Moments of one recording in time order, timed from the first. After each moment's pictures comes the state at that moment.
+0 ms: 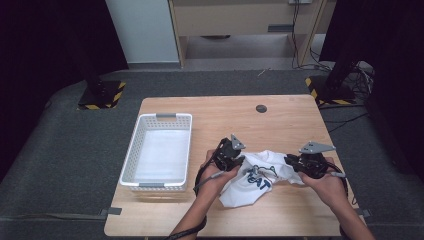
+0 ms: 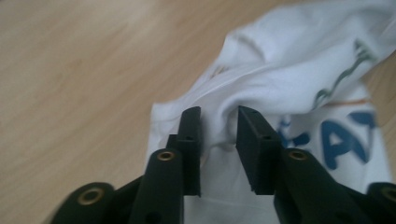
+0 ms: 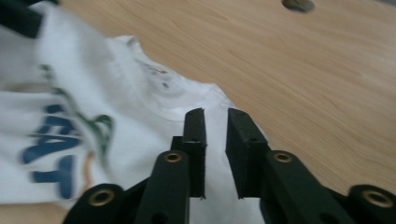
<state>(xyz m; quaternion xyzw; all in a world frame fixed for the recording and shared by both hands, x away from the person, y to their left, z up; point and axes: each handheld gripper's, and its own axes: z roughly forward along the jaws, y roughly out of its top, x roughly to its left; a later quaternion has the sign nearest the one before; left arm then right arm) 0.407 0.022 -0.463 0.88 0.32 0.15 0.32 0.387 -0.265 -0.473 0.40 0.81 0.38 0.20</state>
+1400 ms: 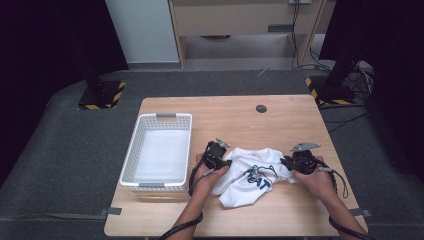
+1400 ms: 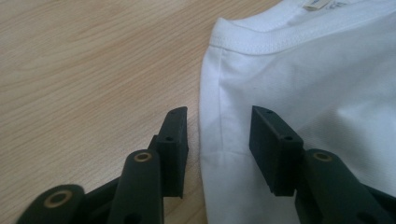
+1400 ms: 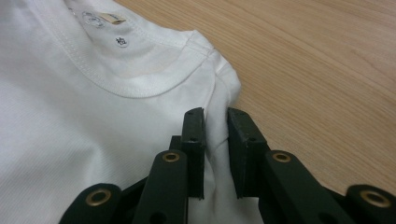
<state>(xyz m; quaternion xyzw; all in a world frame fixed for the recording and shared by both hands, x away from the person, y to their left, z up) 0.440 0.056 -0.517 0.85 0.41 0.13 0.30 0.425 -0.264 -0.528 0.43 0.82 0.34 0.18</state>
